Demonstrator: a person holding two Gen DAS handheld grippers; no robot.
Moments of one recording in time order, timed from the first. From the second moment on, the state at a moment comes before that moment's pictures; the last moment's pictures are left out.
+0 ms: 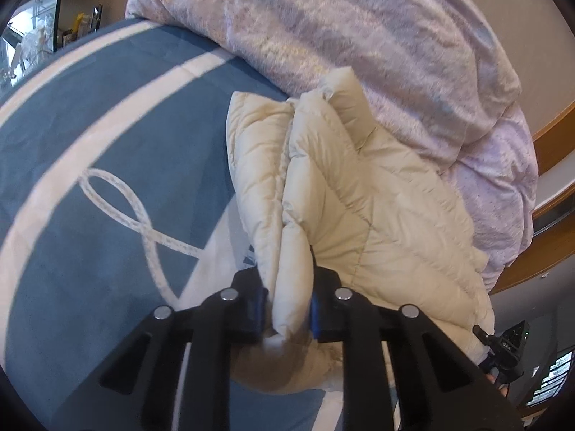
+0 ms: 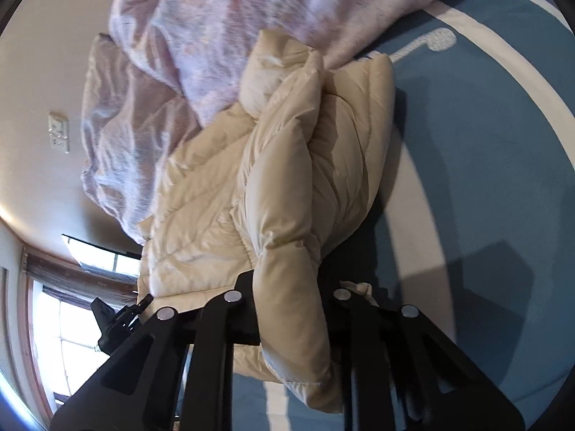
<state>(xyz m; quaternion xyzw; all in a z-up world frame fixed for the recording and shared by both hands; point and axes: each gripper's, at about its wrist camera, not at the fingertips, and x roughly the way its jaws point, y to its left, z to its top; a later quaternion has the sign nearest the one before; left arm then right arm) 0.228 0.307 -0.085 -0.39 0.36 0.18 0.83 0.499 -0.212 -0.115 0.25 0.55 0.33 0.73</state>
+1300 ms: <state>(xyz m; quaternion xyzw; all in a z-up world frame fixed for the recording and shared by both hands) 0.102 0.344 -0.094 -0.40 0.39 0.22 0.80 0.369 -0.163 -0.031 0.03 0.46 0.24 0.85</state>
